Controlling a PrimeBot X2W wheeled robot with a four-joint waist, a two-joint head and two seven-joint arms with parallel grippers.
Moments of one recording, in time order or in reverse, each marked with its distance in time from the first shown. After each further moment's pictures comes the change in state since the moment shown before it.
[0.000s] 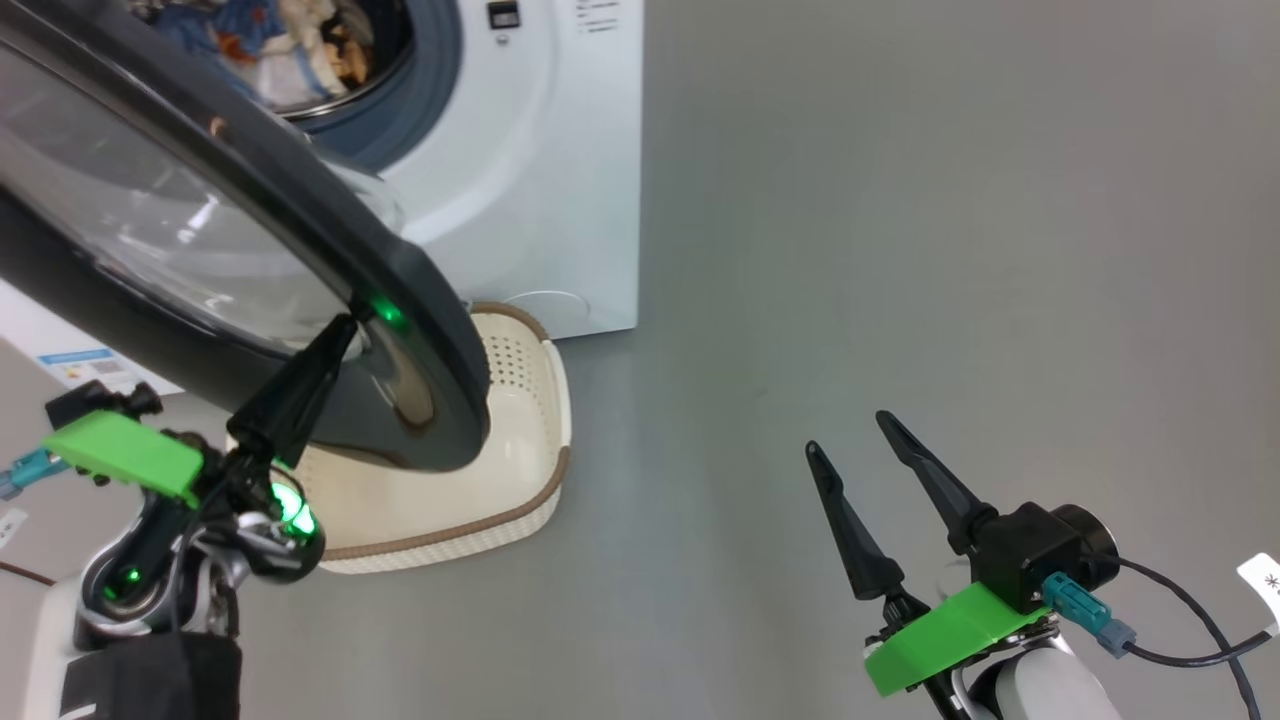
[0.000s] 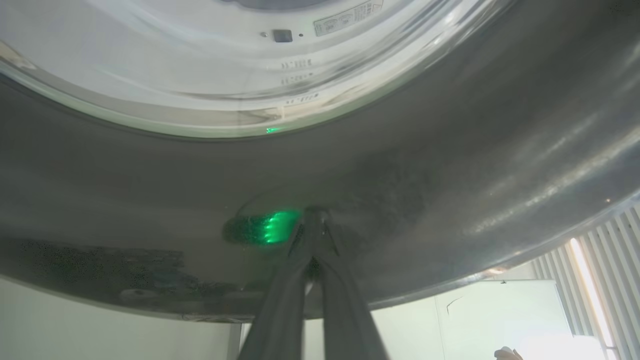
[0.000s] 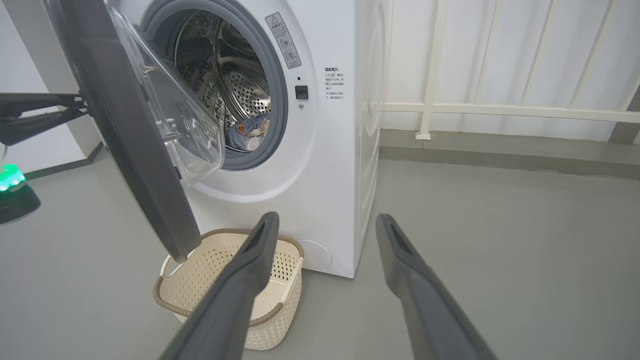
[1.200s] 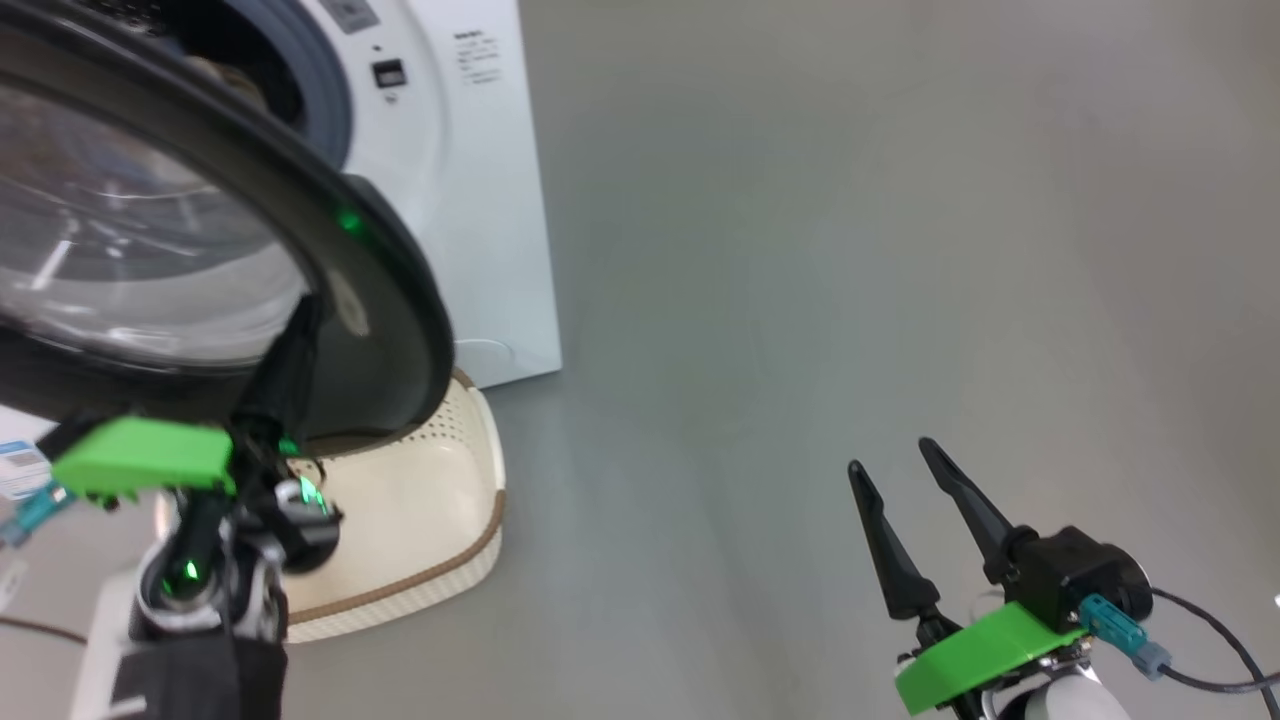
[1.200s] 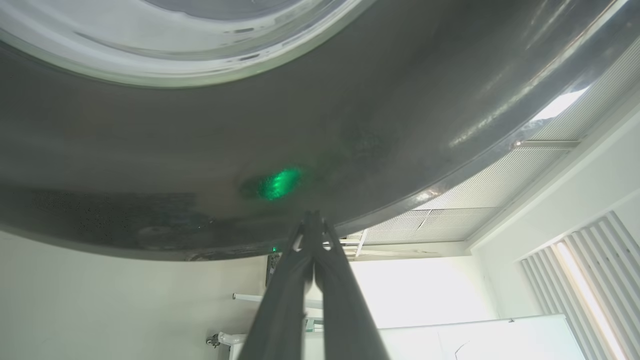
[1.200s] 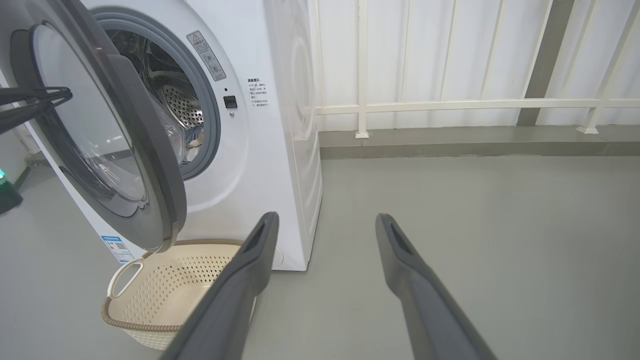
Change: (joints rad) left arm -0.005 -0.008 -0.114 0.005 -0.017 -0.003 -0.408; right arm 0.053 0.004 -0.069 0.005 0.025 0.000 0.000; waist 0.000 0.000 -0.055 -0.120
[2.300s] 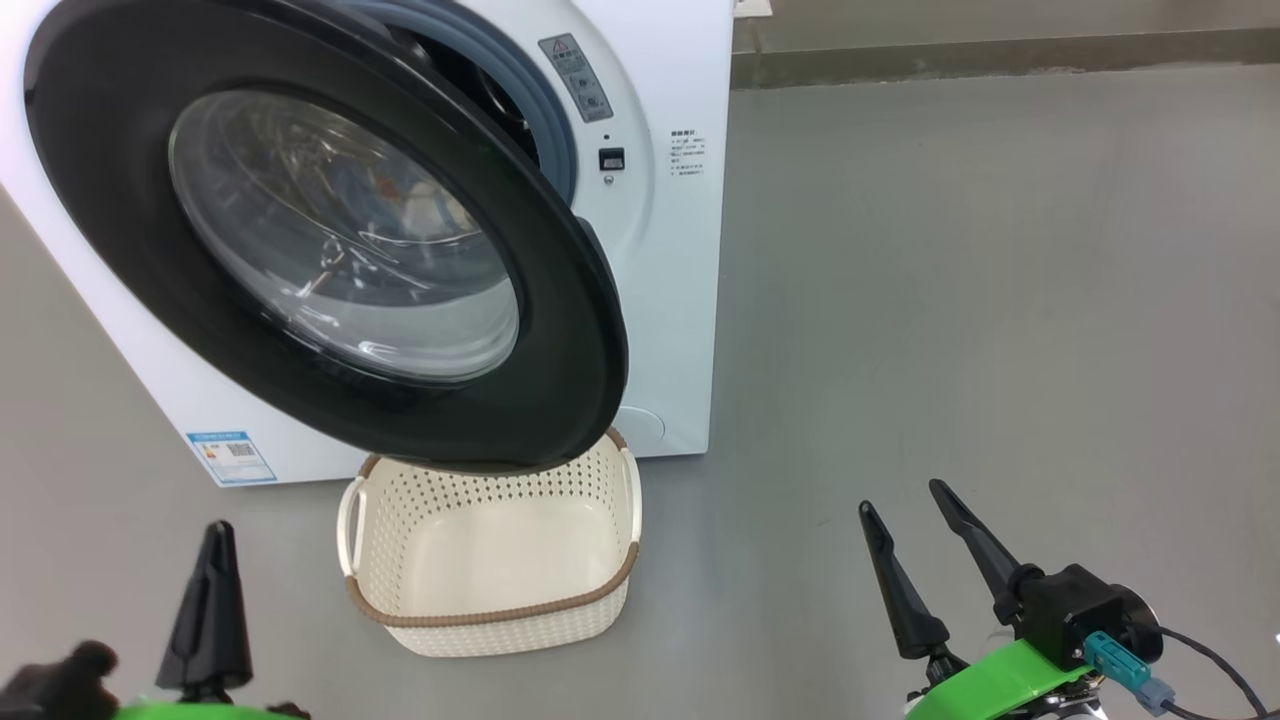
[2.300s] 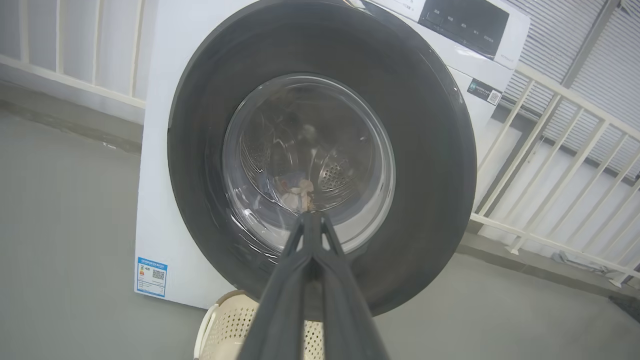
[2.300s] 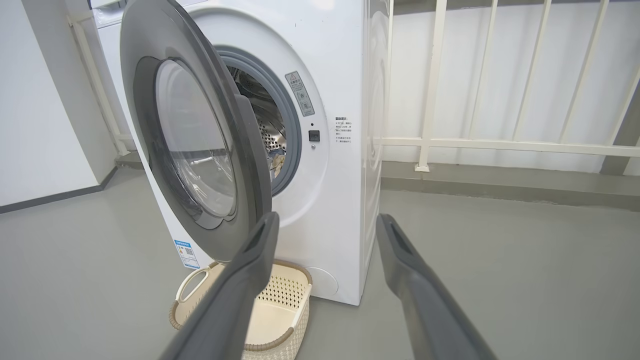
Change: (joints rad) left arm 0.486 0.103 -0.048 -0.296 1.050 -0.004 -0.519; right arm 0.066 0.002 -0.015 -0.008 -0.019 0.000 0.000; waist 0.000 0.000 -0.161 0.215
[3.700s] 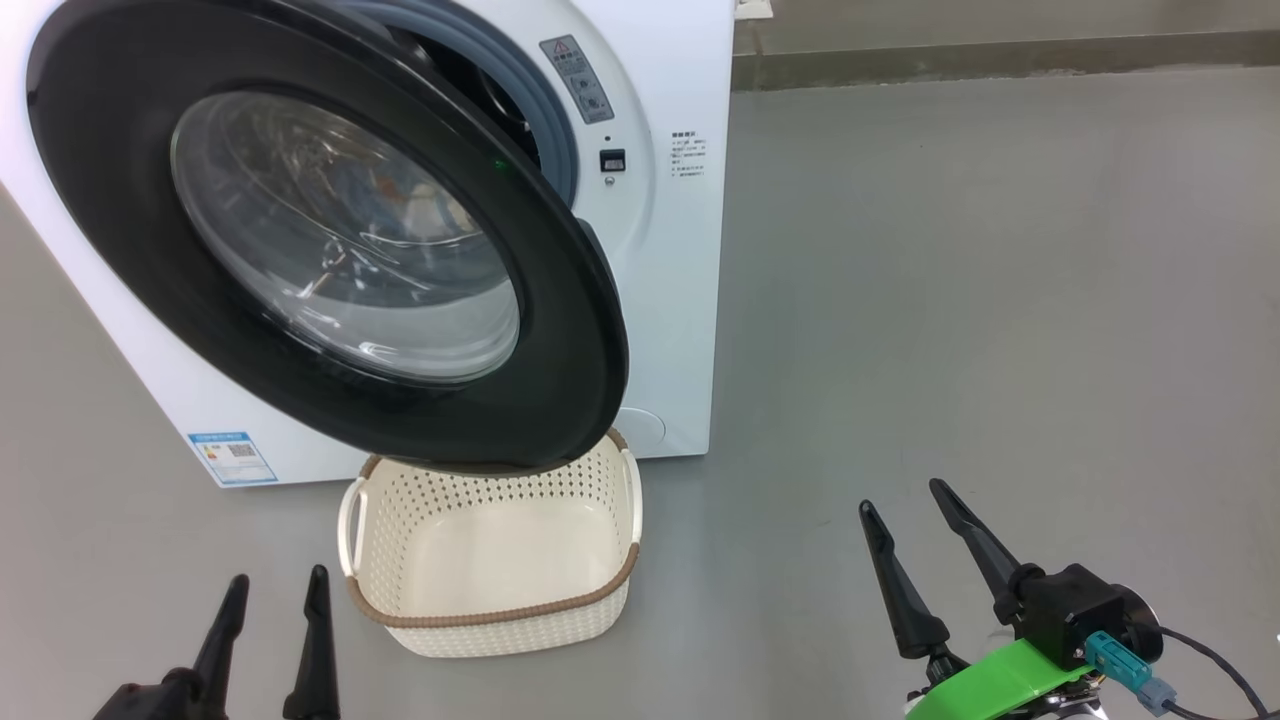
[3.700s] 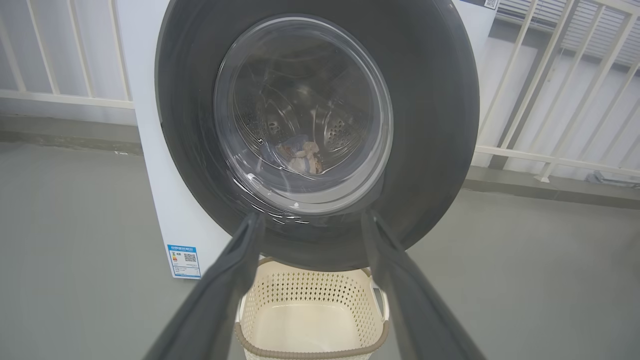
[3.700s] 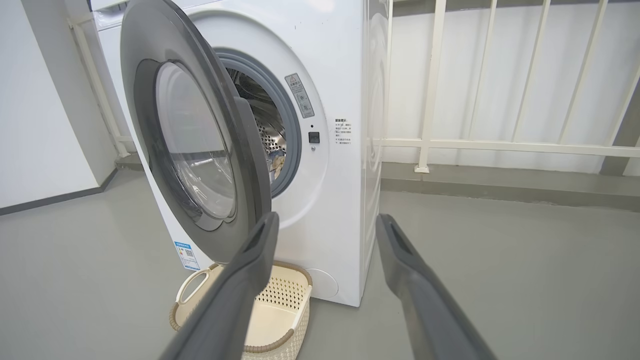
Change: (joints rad) left arm 0.056 -0.041 -0.023 0.041 0.267 0.000 0.000; right arm 0.000 0.000 -0.001 -0.001 0.003 0.000 0.000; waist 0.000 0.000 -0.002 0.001
